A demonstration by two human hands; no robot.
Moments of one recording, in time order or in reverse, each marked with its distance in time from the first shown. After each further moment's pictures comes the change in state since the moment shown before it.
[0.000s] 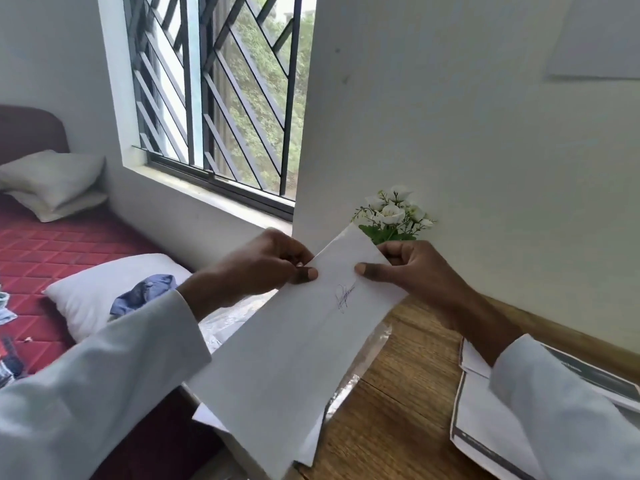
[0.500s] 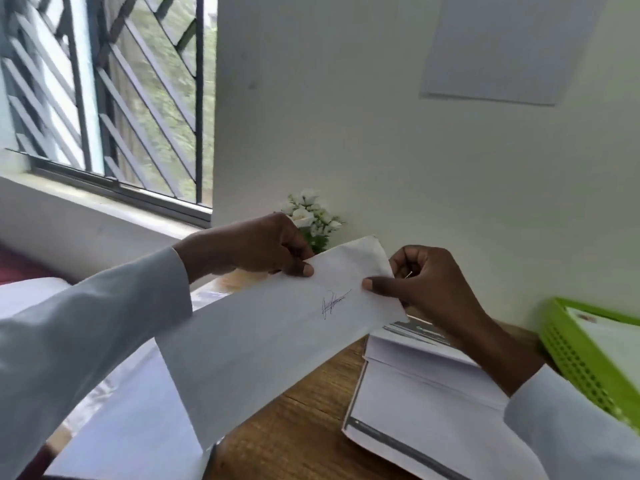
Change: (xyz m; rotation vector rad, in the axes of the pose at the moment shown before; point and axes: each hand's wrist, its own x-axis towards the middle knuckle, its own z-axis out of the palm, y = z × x) left_hand 0.068 0.068 0.064 0.260 -0.310 0.180; right_hand -0.076 0.010 -0.094 -0.265 0.455 -0.104
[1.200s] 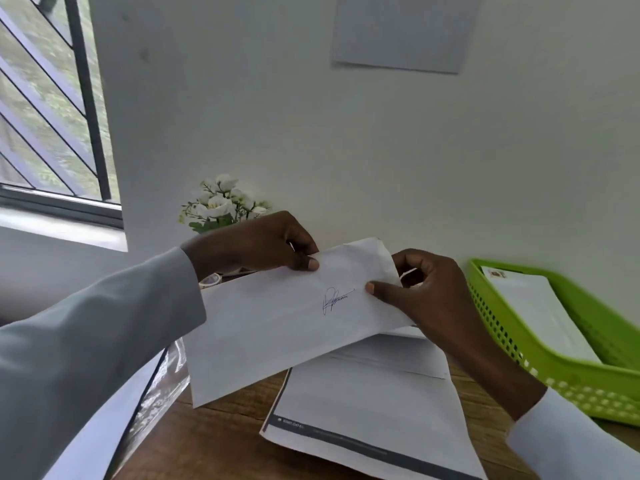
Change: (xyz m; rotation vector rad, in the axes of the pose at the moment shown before) left_hand 0.078 0.045 0.068 0.010 -0.153 0.169; right_hand -0.046 0.042 -0.065 -0.187 0.269 0.025
